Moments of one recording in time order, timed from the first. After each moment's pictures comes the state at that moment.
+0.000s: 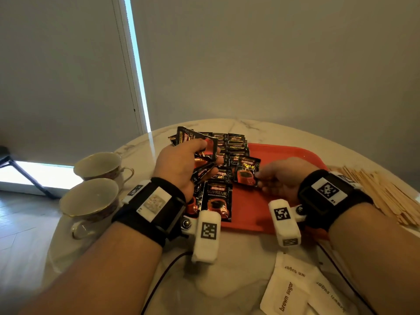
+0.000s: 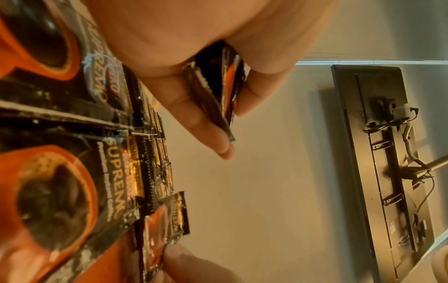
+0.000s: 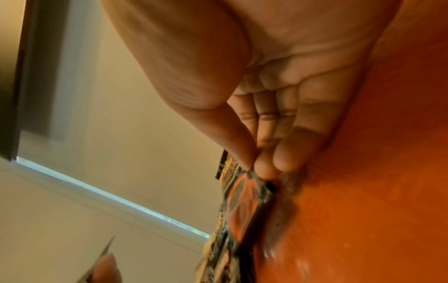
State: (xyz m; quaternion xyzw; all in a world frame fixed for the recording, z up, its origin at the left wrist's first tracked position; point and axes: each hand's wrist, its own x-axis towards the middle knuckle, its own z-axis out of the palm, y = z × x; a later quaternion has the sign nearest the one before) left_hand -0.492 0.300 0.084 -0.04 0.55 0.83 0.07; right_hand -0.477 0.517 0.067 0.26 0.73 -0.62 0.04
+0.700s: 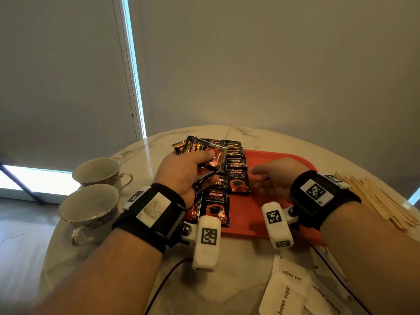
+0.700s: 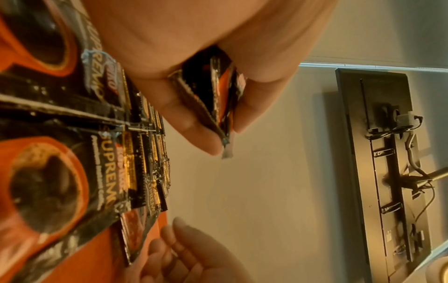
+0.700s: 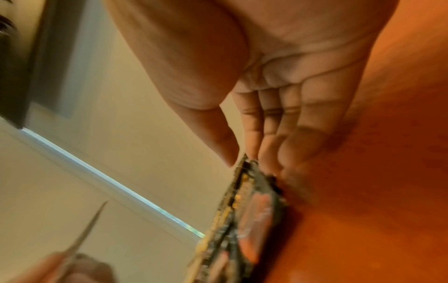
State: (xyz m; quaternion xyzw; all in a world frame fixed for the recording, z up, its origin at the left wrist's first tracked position) left_hand -0.493 0.301 0.083 -0.04 0.55 0.83 0.08; right_hand -0.477 0.503 0.085 0.27 0.76 -0.59 0.02
